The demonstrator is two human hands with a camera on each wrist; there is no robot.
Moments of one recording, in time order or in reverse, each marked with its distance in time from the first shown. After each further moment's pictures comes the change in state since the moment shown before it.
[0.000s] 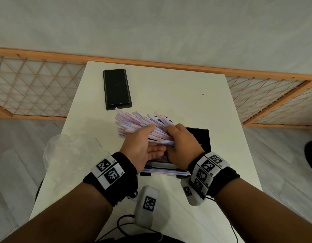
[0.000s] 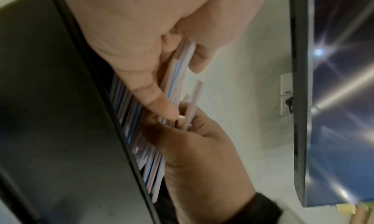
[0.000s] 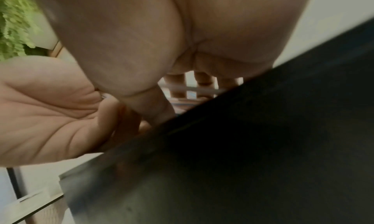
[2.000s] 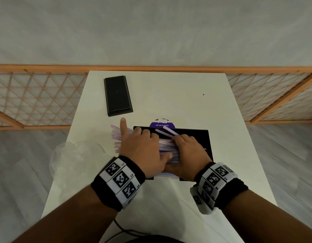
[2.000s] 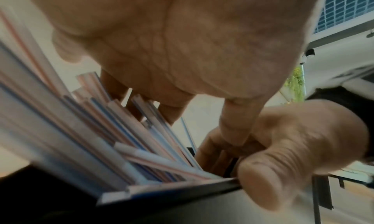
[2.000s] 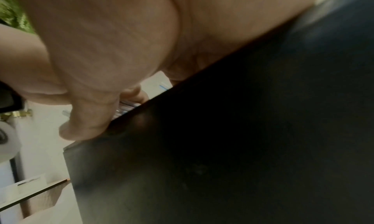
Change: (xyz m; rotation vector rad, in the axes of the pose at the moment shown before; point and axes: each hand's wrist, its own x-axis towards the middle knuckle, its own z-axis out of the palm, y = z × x) left_hand -0.023 0.011 0.008 2.142 0.168 0.499; right_hand -0.022 0.020 0.005 -0.187 -0.001 0.027
